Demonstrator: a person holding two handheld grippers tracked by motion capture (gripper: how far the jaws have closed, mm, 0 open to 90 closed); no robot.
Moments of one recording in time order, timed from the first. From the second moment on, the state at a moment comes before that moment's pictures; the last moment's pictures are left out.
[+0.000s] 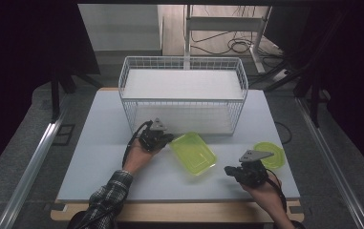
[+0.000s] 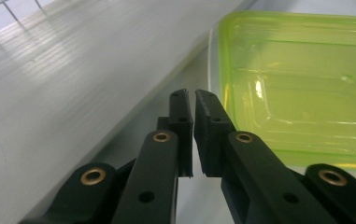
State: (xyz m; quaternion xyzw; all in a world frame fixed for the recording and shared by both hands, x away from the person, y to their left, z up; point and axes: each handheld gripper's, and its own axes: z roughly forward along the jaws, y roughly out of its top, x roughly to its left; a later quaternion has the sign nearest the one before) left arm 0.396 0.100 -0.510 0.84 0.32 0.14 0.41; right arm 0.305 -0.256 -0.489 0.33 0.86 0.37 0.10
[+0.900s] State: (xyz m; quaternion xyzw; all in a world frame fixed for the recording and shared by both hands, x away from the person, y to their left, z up) left arm 0.327 0.098 -0.507 0.86 0.29 0.06 0.40; right arm 0.316 -0.248 -0.492 0.36 0.85 0.37 0.13
